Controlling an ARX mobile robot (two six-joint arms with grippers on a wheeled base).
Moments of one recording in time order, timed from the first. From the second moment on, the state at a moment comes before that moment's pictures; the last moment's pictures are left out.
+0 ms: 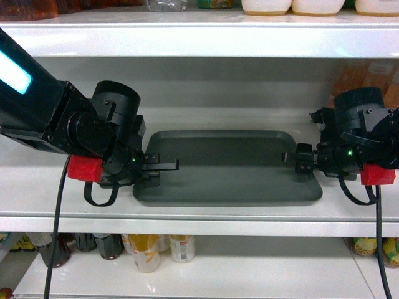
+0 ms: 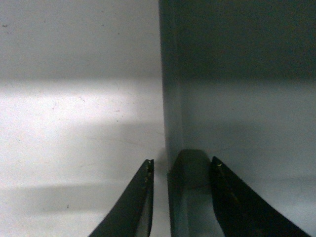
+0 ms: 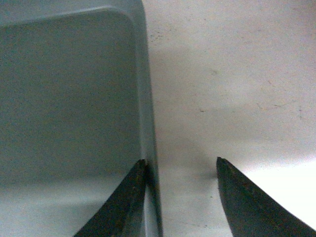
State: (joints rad) left arm -0.23 2.39 1.43 0.04 -0.11 -0.20; right arm 0.09 2.51 1.52 0.24 0.03 0.19
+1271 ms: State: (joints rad) left arm -0.36 1.59 0.56 0.40 -0.21 -0.29; right arm 0.09 1.69 0.44 0.76 -0.04 0.24
